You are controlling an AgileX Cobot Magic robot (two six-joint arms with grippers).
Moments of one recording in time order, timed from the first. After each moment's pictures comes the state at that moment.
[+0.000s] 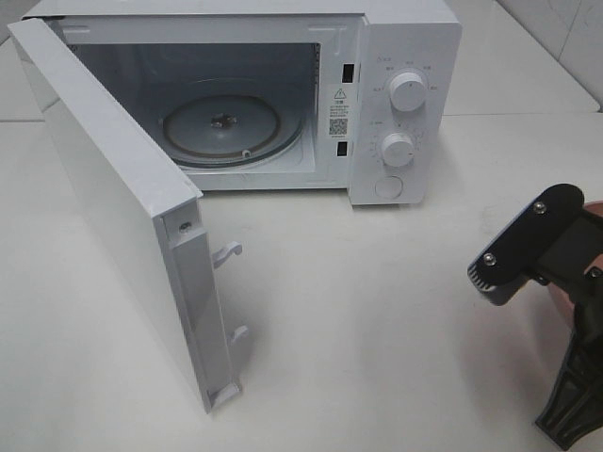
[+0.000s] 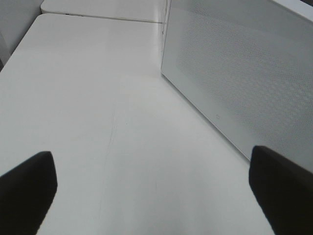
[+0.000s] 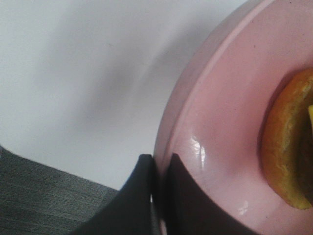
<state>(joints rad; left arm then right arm) 0.11 -0.01 -0.51 -0.15 1.07 0.05 0.95 1.24 -0.57 -0.57 1.06 0.63</state>
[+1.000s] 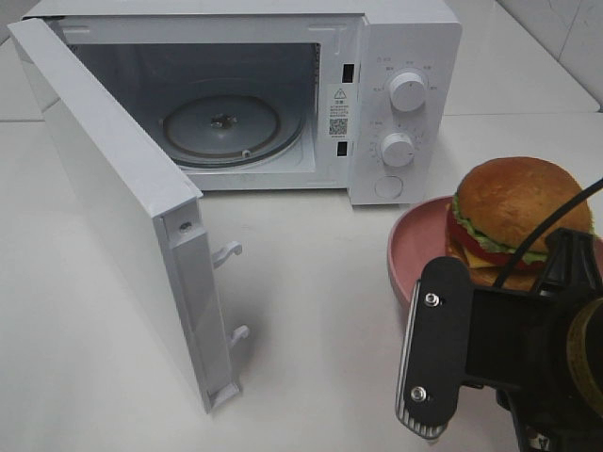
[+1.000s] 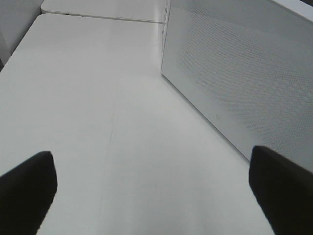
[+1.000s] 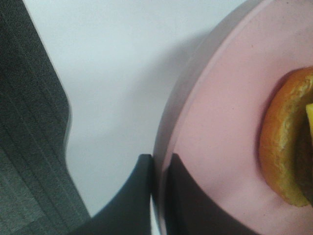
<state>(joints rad) 0.11 -0.01 -0.51 -0.15 1.07 0.05 1.20 1.23 -0.57 -0.60 0.88 0.27</state>
